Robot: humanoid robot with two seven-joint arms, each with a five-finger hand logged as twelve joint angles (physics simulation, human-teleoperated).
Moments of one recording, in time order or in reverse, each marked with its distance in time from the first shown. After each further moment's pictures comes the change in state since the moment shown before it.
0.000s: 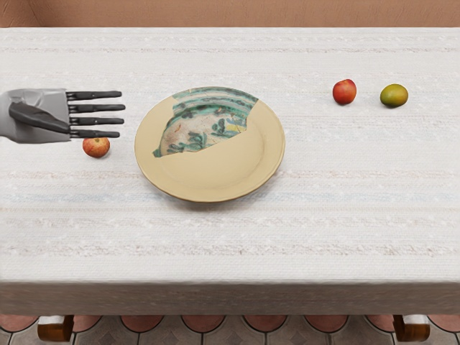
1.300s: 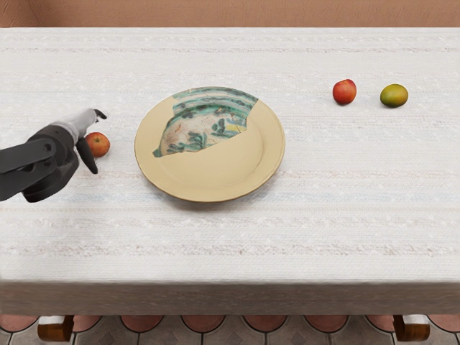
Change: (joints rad) left arm 0.005 -0.474 0.202 0.058 1.704 0.823 0.034; right arm 0.014 0.000 0.000 0.006 0.000 0.000 -0.001
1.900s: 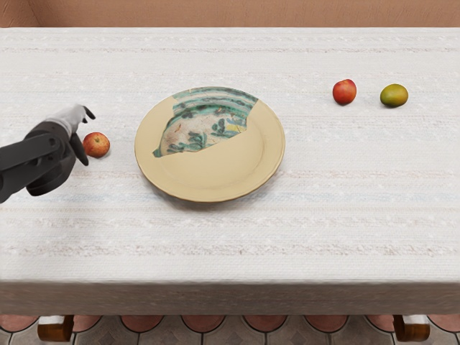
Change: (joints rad) left arm -0.001 -0.060 0.005 0.146 0.001 0.009 0.000; right arm 0.000 0.000 0.000 0.000 0.000 0.000 0.000
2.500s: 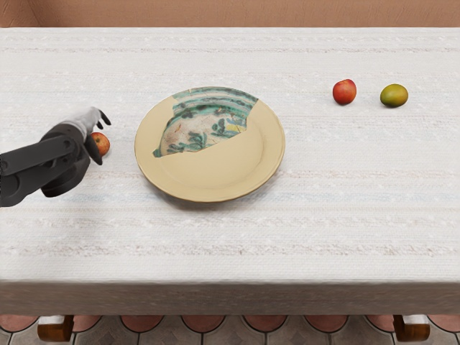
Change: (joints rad) left arm -0.001 -0.053 0.000 0.012 -0.002 -0.004 0.000; right arm 0.000 0.000 0.000 0.000 0.000 0.000 0.000
